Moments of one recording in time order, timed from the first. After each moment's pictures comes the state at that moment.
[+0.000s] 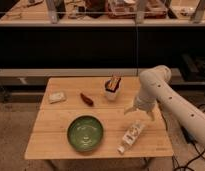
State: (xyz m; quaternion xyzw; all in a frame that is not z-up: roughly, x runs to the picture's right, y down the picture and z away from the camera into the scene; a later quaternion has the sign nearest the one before) arm 0.194 0.142 0.727 -0.28 -0.28 -0.54 0.75
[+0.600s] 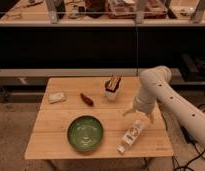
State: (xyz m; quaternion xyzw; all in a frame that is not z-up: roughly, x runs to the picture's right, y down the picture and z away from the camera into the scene) arm 0.190 0.154 0.724 -0.29 -0.29 -0.52 0.75
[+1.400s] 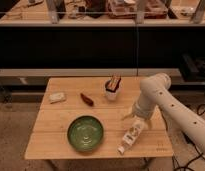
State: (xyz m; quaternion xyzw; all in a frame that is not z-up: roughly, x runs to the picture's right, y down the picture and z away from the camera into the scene) arm 0.187 0.182 0.735 -0.27 -0.27 -0.50 0.77
